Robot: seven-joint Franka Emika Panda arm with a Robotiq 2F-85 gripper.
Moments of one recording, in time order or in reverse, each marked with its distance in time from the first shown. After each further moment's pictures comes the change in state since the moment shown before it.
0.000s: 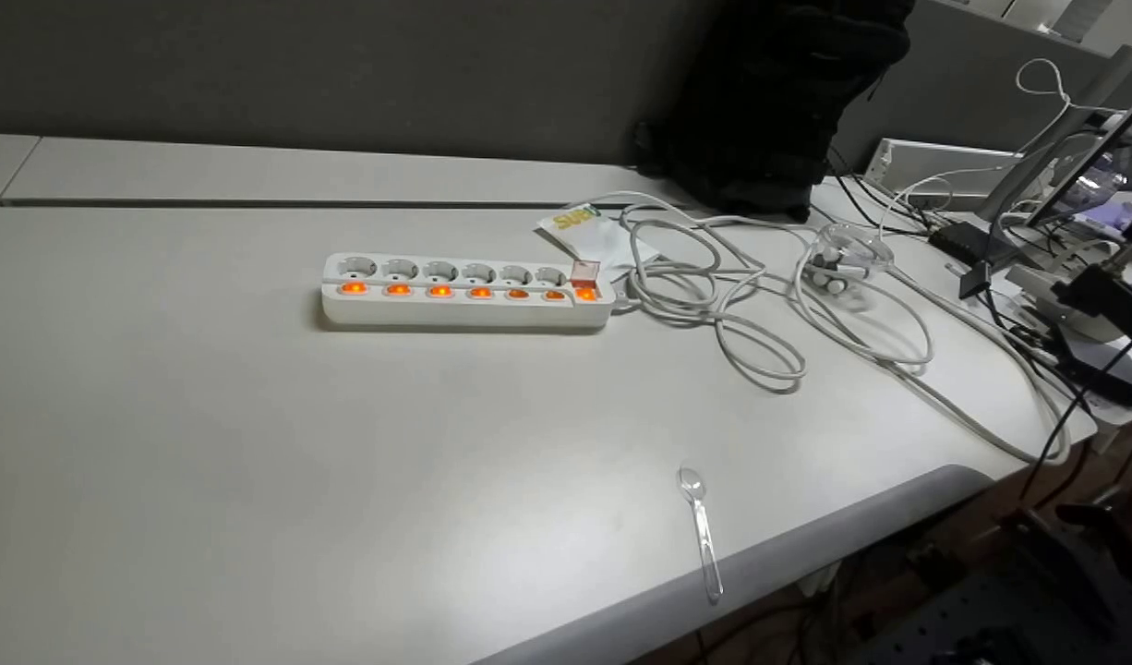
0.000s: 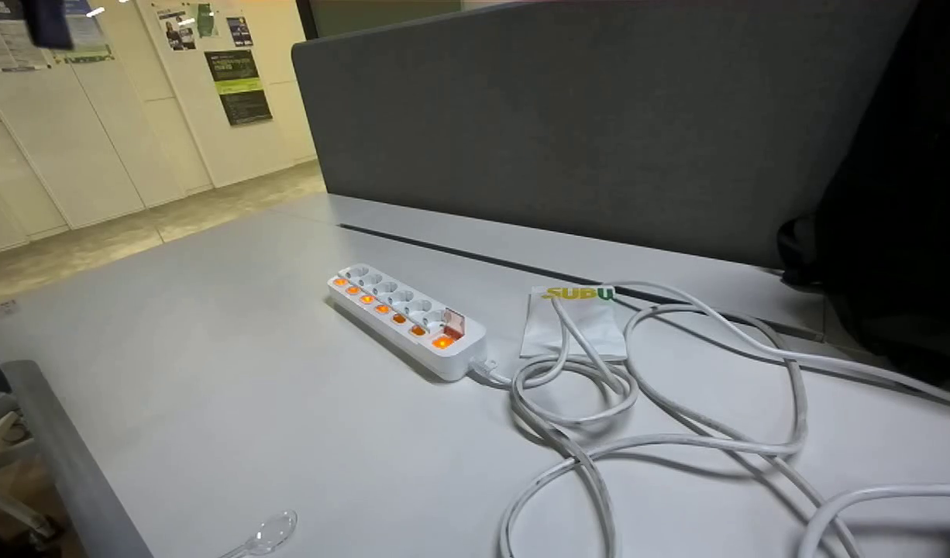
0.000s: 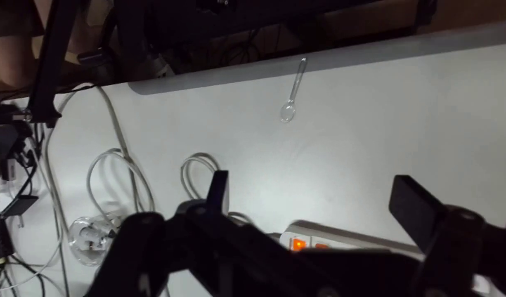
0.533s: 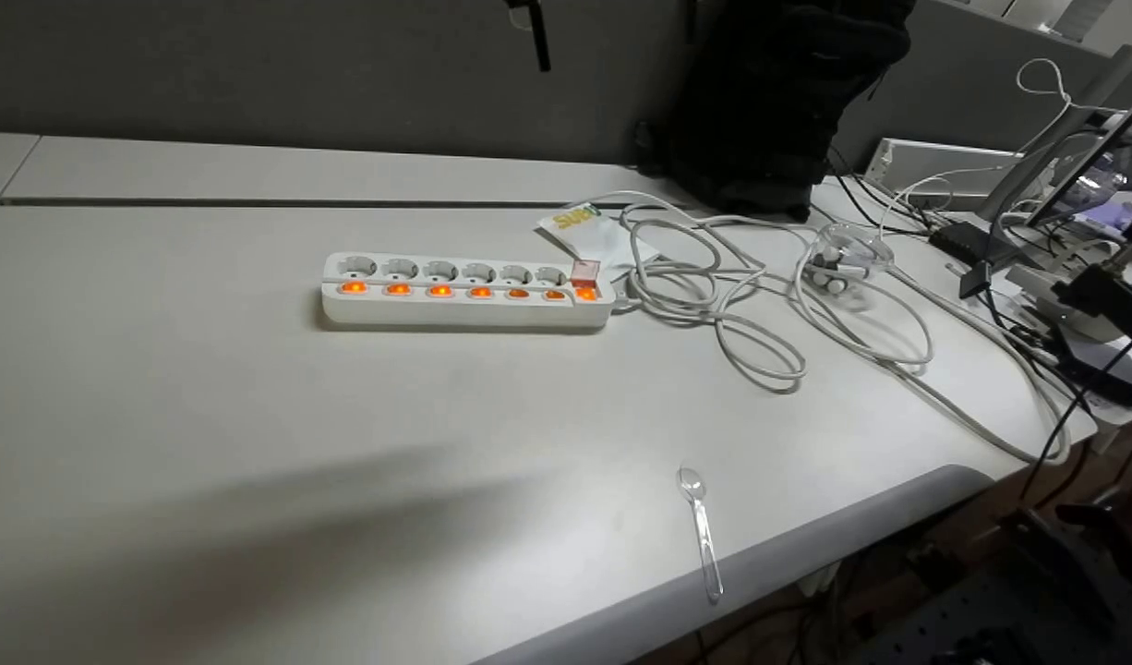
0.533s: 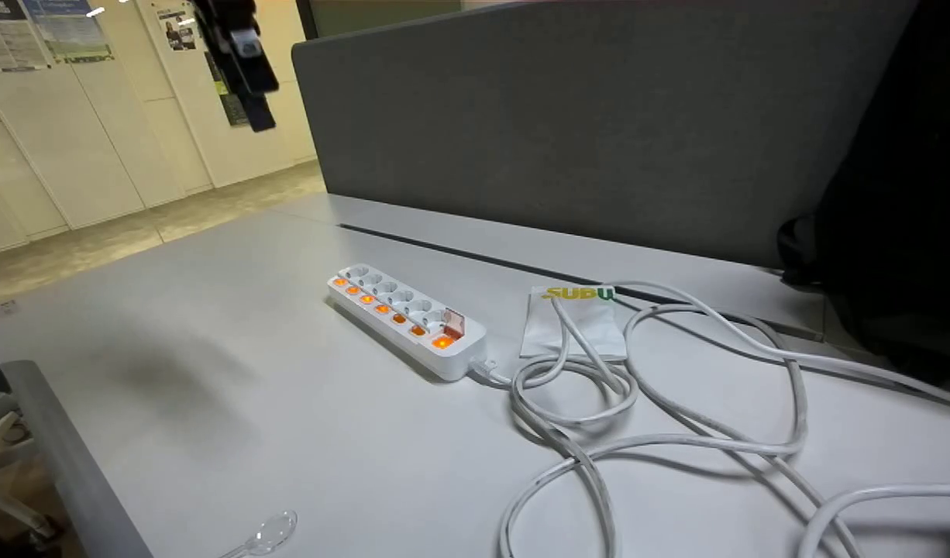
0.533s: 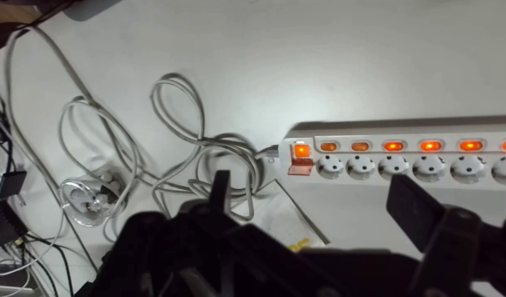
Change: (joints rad) arm 0.008 0.218 -0.069 0.007 -0.189 0.378 0.288
